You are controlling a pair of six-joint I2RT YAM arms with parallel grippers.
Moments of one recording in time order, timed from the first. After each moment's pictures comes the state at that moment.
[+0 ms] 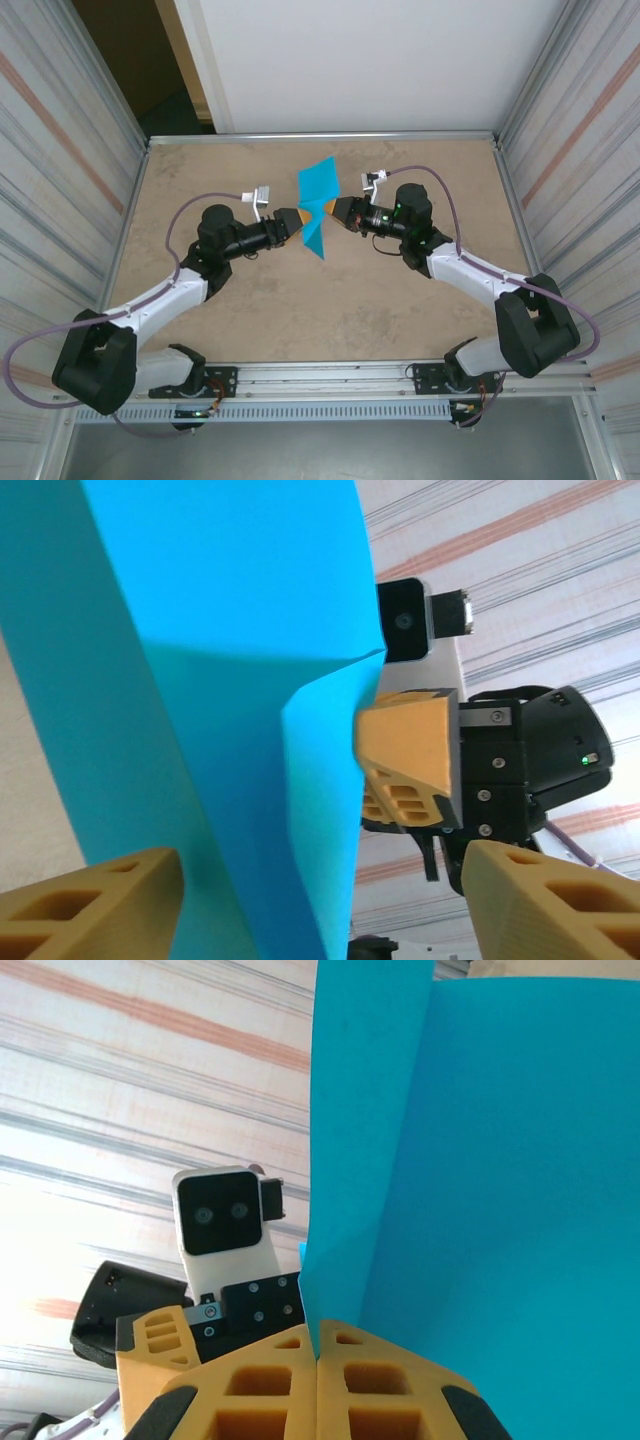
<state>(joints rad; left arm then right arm) -0.47 1.22 0.62 0.52 0.67 -1.07 0.51 1.39 0.79 0.52 -0.68 1.20</state>
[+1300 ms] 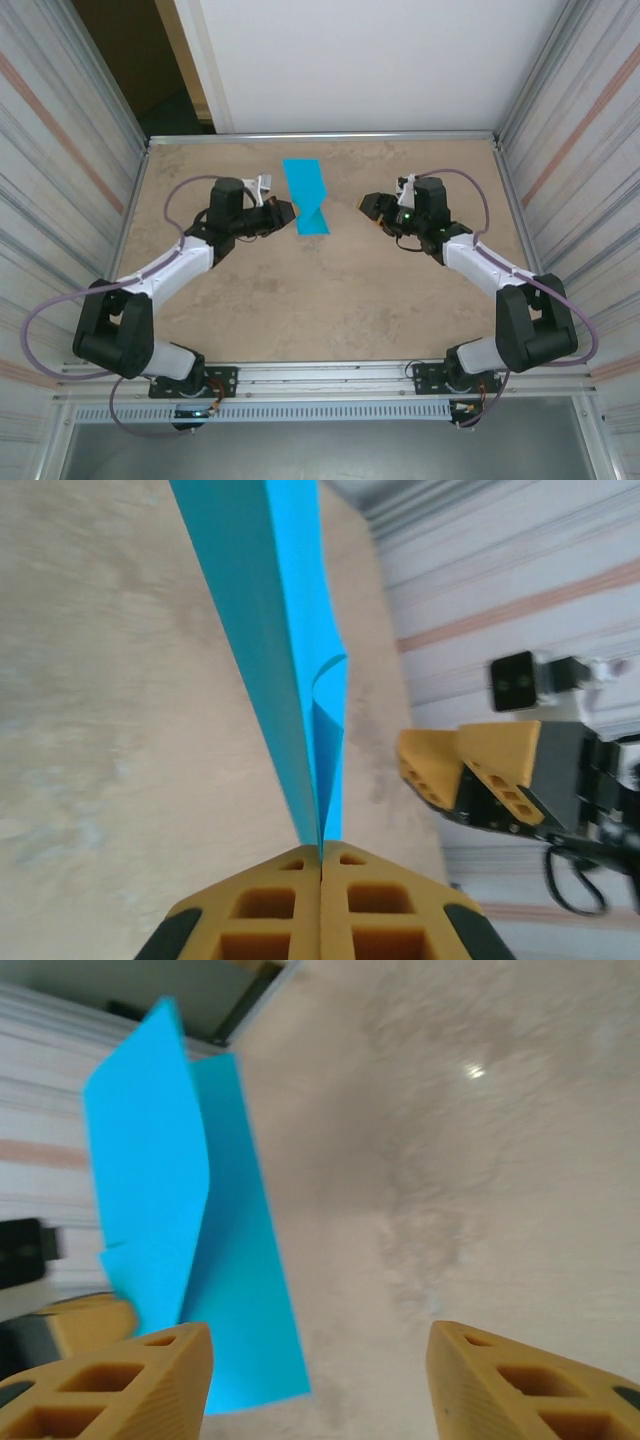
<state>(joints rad) -0.39 1.40 0.91 -0.02 0.54 -0.75 0.31 1.40 0.83 0.05 -0.50 0.88</state>
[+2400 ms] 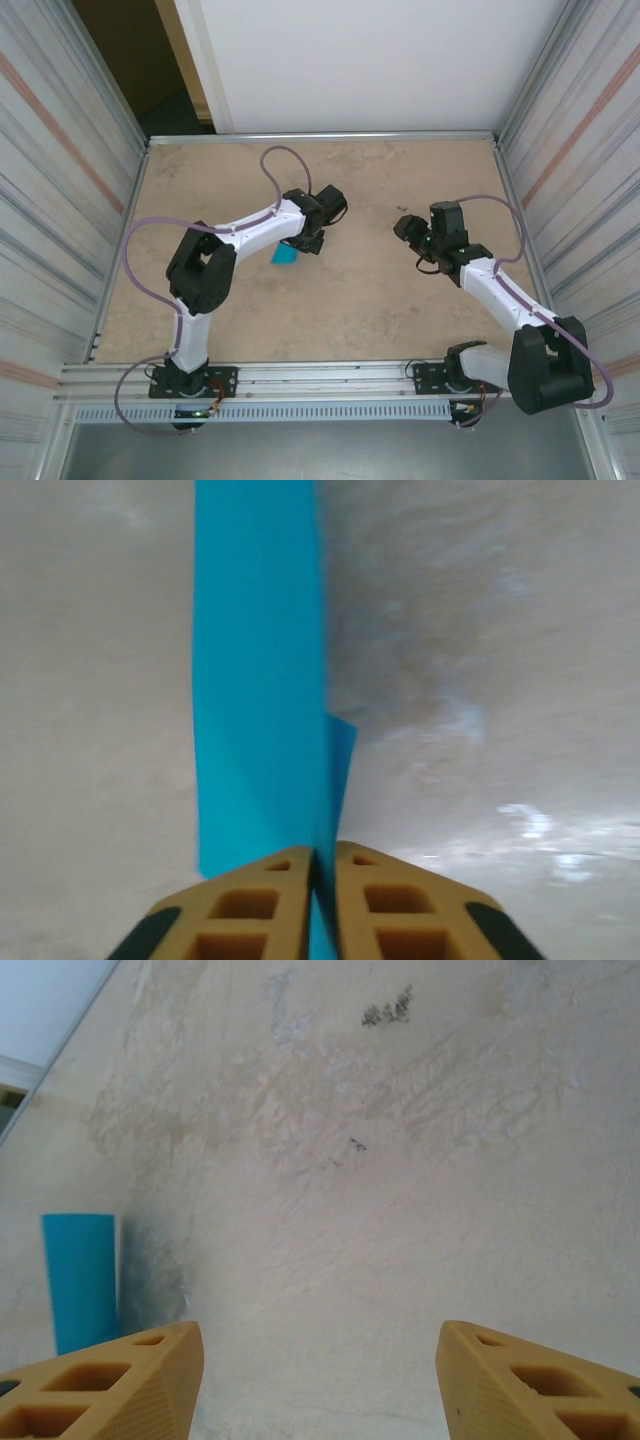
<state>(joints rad) -0.77 2.01 1.60 -0.99 -0.30 -0.40 0.24 1.18 0.66 -0.22 -0.09 0.86</state>
